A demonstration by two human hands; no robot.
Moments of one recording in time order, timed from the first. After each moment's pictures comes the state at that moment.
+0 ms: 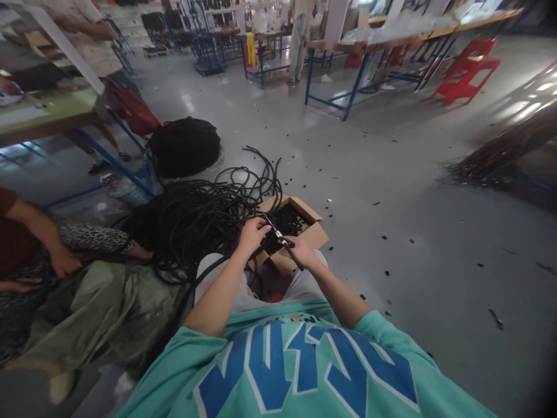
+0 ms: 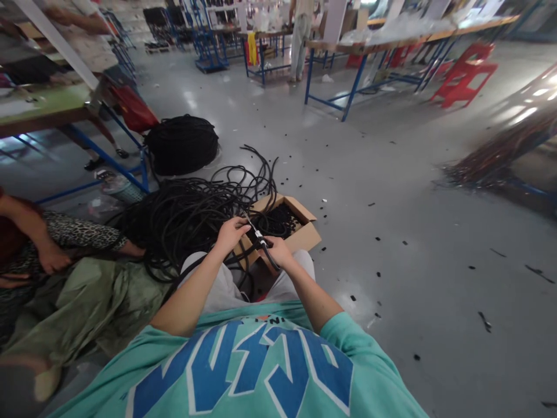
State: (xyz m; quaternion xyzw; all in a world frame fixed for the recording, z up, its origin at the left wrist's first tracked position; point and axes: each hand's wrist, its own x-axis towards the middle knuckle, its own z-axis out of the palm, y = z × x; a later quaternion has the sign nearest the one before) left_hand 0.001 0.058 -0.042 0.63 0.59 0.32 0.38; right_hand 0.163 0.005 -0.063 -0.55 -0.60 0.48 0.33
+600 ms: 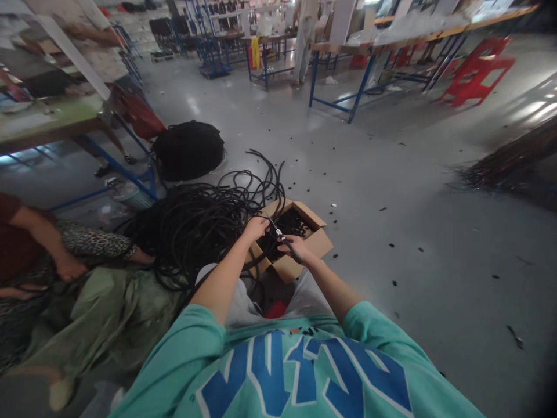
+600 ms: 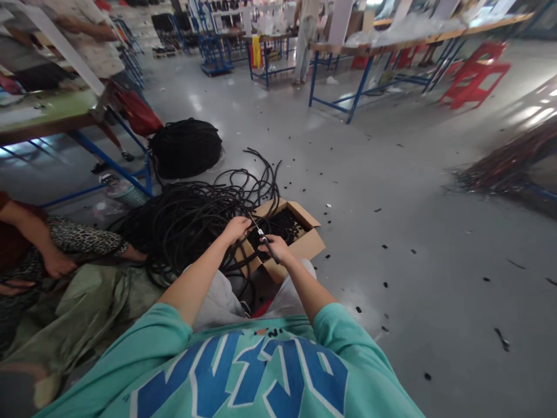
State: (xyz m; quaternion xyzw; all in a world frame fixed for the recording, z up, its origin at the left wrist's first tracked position) left_hand -0.004 0.140 -0.073 0.68 0.61 0.18 0.36; right_hand 0.155 0.058 -0.079 -0.58 -0.49 0.58 0.29
